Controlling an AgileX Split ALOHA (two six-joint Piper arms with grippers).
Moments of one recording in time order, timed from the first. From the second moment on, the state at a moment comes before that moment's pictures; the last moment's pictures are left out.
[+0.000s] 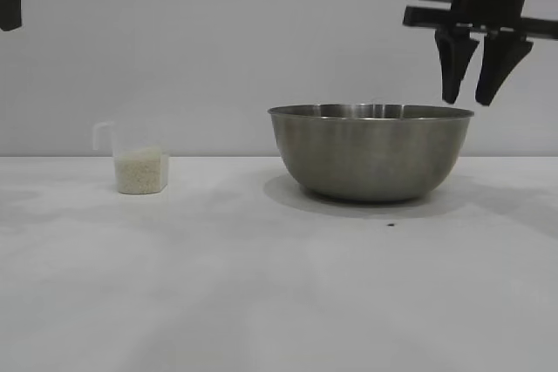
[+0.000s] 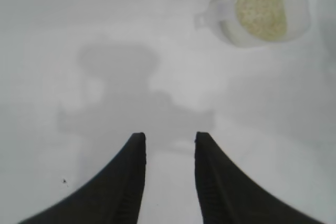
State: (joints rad) left arm -0.13 1.70 -1.38 0.13 0.96 -0.11; right arm 0.17 2.19 -1.81 0.11 1.02 0.03
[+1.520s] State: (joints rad) left arm -0.13 1.70 -1.38 0.17 0.96 -0.13; right arm 0.17 2.28 -1.85 0.18 0.93 0.02
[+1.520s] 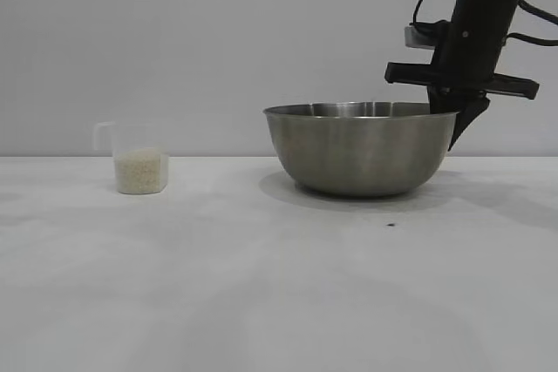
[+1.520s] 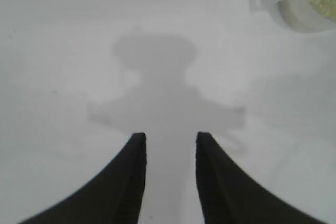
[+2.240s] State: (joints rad) left arm -0.13 1.70 -1.38 0.14 0.96 -0.13; right arm 0.17 2.19 -1.85 0.30 1.13 -0.08
